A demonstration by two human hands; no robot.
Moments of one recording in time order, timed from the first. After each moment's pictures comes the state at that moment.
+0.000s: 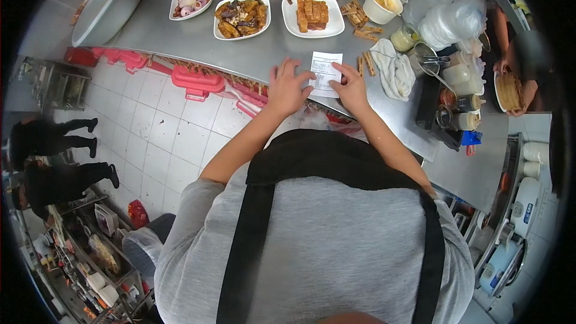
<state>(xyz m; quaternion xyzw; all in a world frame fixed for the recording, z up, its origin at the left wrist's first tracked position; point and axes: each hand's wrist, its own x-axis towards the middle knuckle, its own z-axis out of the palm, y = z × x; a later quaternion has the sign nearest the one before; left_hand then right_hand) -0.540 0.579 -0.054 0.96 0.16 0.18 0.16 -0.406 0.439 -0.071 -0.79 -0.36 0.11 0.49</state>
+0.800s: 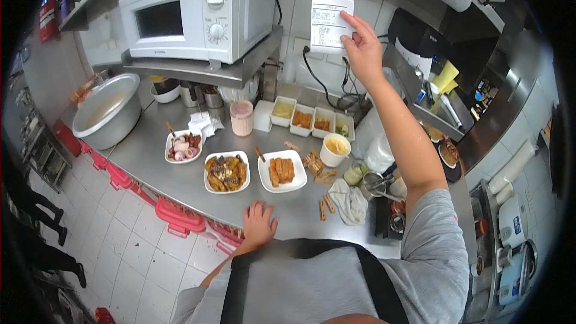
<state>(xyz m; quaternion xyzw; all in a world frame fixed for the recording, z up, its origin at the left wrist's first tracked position) -0.529 0.614 -0.054 0.93 0.14 0.30 0.16 -0.247 0.560 0.323 -0.56 -0.55 -0.30 0.54</state>
